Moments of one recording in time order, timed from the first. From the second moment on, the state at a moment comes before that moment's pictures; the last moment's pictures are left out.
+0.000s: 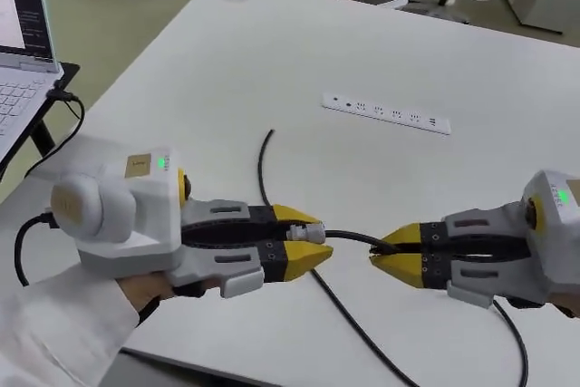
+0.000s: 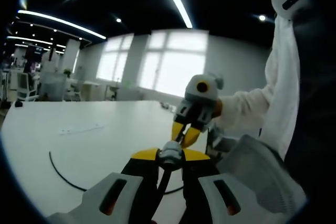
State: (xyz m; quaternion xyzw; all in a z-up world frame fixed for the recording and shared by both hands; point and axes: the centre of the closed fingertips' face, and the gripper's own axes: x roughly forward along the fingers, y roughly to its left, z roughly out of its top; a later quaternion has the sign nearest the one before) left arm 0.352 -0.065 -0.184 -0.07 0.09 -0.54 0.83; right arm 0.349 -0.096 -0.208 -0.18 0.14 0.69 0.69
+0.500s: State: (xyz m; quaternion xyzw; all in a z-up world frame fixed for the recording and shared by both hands) left arm 0.344 -0.072 -0.190 -0.05 0.10 -0.56 0.82; right arm 0.334 -0.057 -0.210 -0.25 0.11 0.72 0.64
